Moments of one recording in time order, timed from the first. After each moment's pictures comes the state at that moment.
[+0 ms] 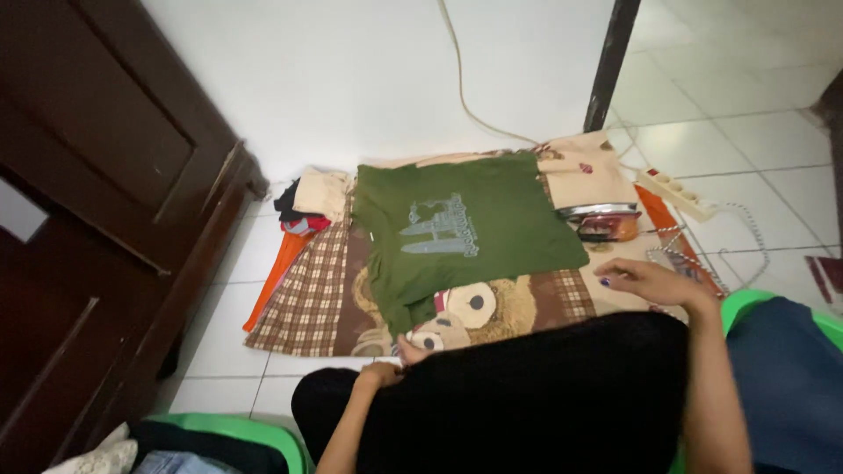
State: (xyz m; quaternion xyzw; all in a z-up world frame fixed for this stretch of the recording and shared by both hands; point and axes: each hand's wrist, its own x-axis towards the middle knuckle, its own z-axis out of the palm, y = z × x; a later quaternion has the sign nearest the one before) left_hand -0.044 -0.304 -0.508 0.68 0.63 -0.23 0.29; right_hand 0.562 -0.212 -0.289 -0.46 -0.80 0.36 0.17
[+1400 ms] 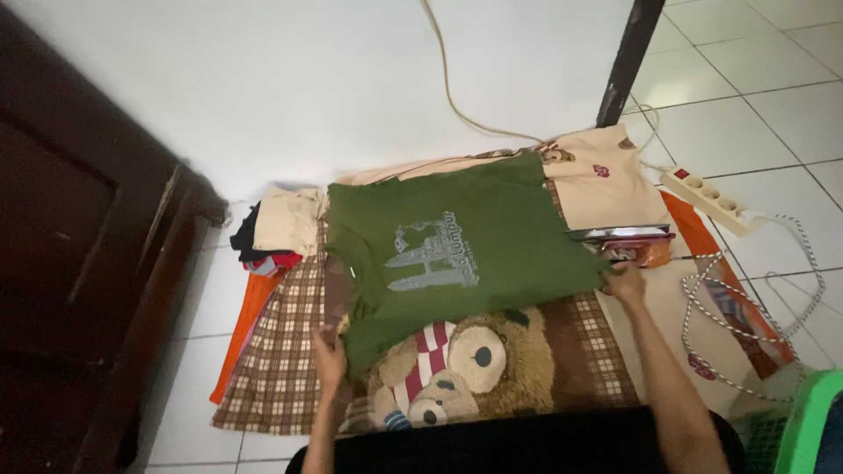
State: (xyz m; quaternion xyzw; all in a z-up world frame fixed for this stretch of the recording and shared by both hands) left_hand -0.140 -0.123 -0.500 0.50 0.73 0.44 0.17; right_hand 0.574 0.061 -0.610 -0.78 -0.43 0.27 0.37
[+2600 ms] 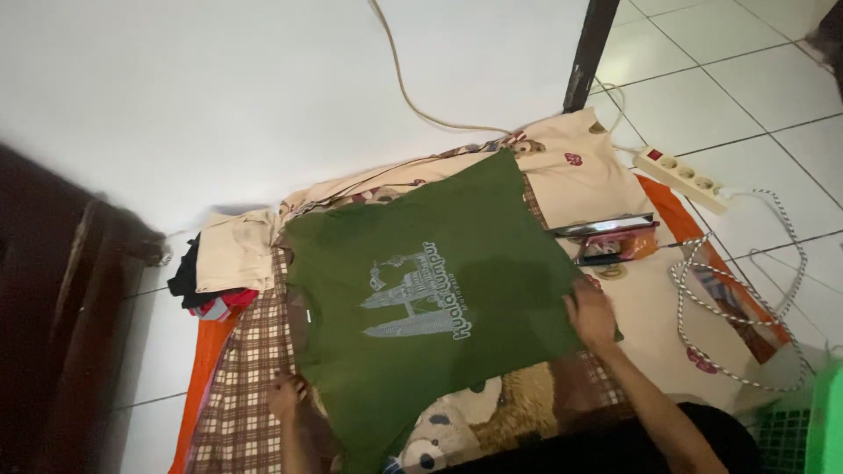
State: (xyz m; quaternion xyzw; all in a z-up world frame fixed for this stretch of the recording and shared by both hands) left_hand -0.204 -0.062 -0.554 0.14 0.78 0.51 0.32; right_hand 0.473 -0.027 -0.553 -0.74 -0.65 0.06 0.14
